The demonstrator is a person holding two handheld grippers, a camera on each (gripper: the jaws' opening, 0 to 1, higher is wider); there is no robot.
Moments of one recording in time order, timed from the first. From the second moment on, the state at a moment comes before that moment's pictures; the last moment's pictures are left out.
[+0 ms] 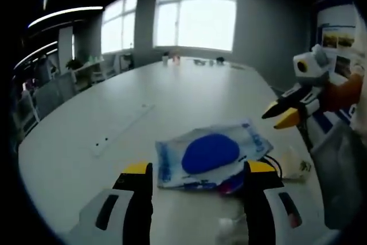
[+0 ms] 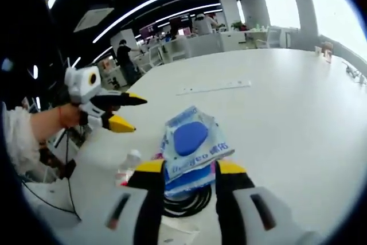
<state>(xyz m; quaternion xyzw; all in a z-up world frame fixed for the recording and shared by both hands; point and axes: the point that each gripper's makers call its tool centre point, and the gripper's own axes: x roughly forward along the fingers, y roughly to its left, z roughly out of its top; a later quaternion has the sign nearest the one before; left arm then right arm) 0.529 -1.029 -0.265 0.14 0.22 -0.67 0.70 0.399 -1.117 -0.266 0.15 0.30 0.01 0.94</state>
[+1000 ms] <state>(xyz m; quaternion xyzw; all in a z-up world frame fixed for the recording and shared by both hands) 0.565 -1.054 -0.312 0.14 0.25 -0.67 0.69 0.410 -1.112 -0.296 0.20 0.32 -0.01 0.93</state>
